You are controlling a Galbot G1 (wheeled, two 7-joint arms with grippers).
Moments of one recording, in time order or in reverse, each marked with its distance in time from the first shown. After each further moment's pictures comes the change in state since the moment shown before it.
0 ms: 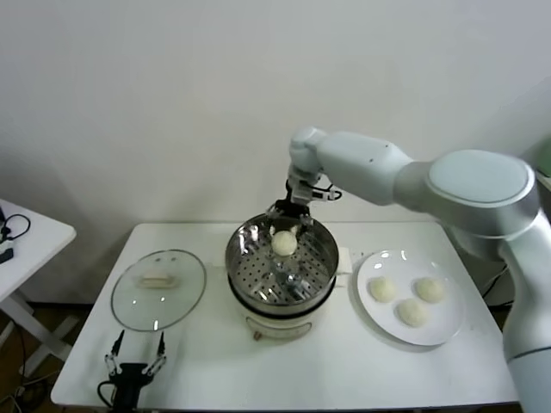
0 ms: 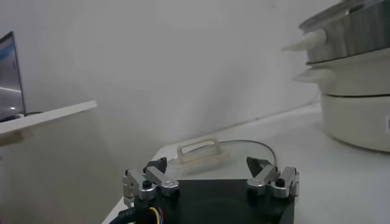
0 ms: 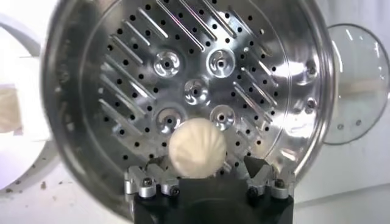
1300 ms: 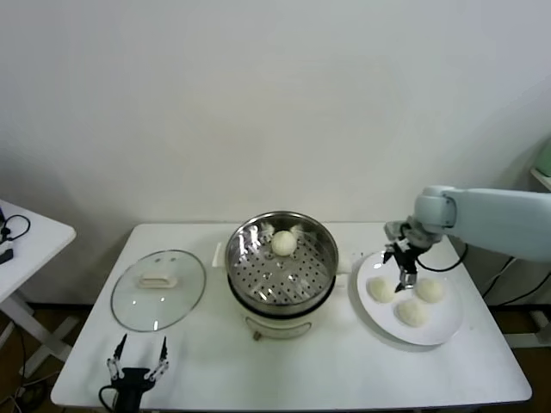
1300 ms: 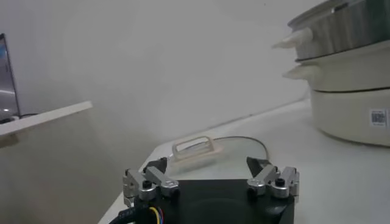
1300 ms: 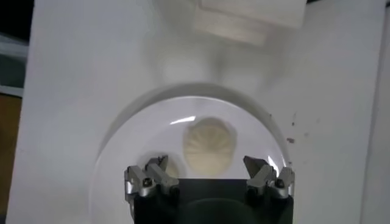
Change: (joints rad) left arm 0.022 -0.008 0.004 -0.009 0.028 0.003 0.002; right arm -0.090 -0.543 -0.148 0.407 0.329 -0.966 0.115
